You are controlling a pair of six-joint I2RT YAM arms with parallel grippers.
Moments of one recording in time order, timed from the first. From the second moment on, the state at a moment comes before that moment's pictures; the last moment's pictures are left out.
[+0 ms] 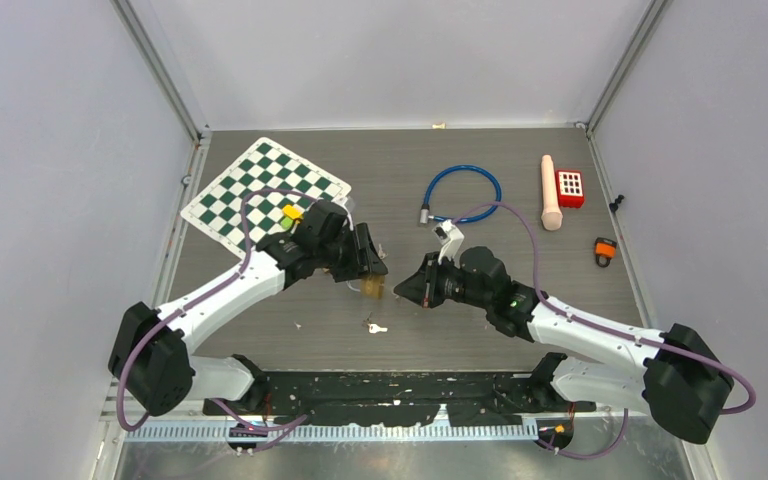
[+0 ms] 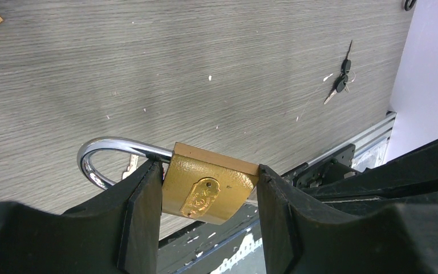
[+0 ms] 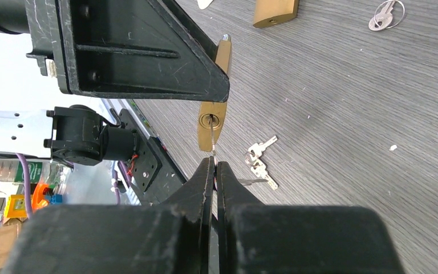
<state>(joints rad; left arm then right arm) -0.67 1.30 0.94 -0.45 0.20 -0.82 0.83 1.07 0.50 0.23 -0.22 0.71</state>
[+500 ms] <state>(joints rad) -0.74 1.30 0.96 -0.50 0.09 -0.76 0.85 1.10 0.53 0.19 -0.22 0.67</state>
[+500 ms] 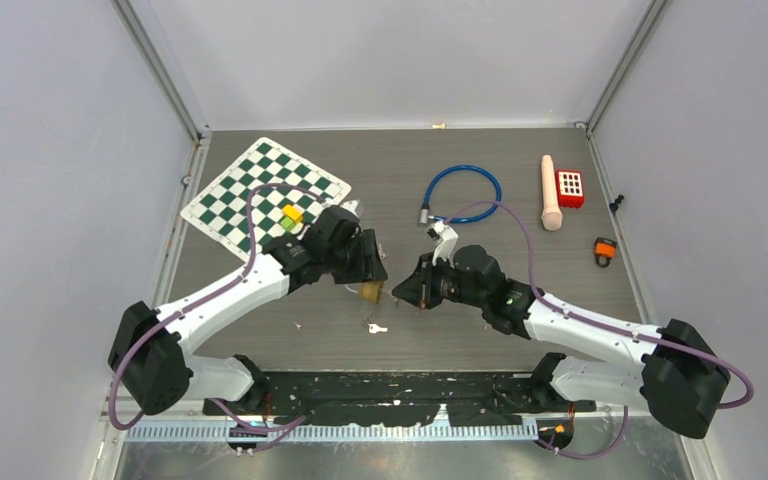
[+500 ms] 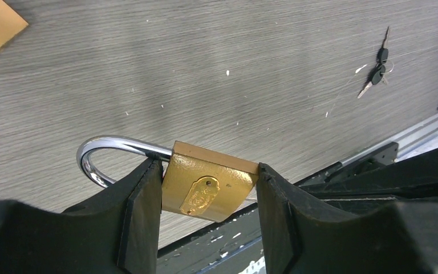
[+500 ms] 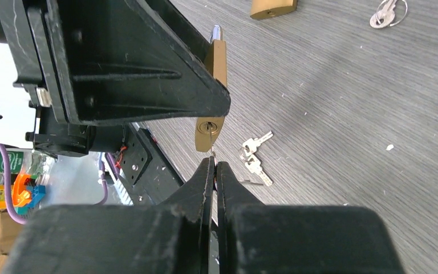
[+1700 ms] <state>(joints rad) -0.85 1.32 0.98 -0.54 -0.09 -0.88 0.89 1.20 0.43 0.48 -0.14 0.66</state>
